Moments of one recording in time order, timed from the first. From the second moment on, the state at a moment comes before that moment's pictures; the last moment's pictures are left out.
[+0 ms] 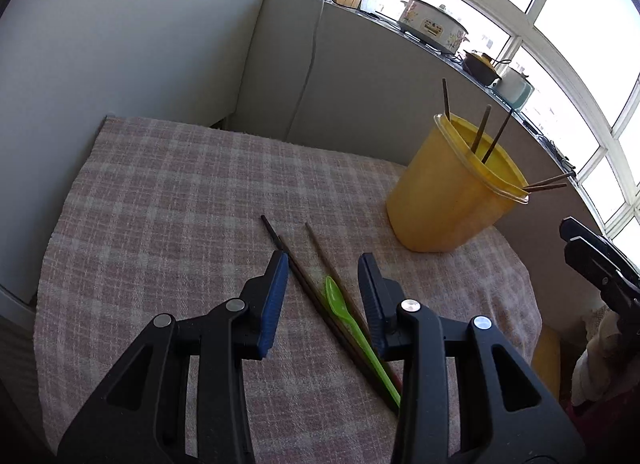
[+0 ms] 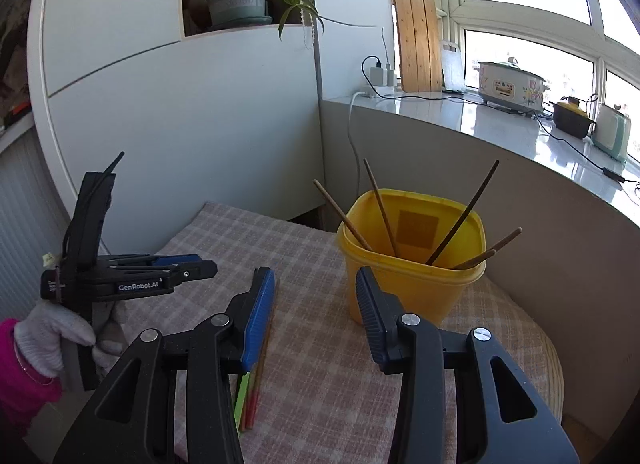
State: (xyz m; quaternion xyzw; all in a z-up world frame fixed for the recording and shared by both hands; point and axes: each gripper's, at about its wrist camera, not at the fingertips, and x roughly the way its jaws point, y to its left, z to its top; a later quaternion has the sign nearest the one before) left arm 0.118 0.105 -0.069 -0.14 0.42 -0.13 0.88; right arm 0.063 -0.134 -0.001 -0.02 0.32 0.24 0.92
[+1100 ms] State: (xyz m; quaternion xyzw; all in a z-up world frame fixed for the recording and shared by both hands) left arm 0.147 0.098 -0.126 -0.14 0.47 -0.12 0.86; right arm 0.093 -0.070 -0.133 -0.03 0.51 0.28 0.82
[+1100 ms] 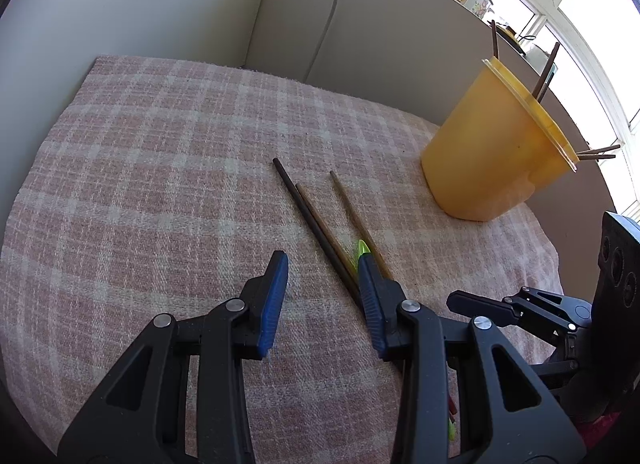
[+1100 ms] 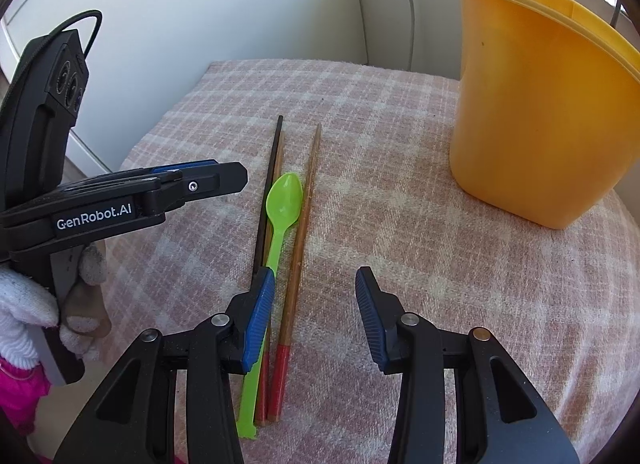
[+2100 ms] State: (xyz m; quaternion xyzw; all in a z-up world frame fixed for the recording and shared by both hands) left arm 0.170 0.069 -0.147 -0.10 0.49 -0.11 0.86; right arm 0.112 -0.051 -0.148 -0.06 0.52 0.27 0.81
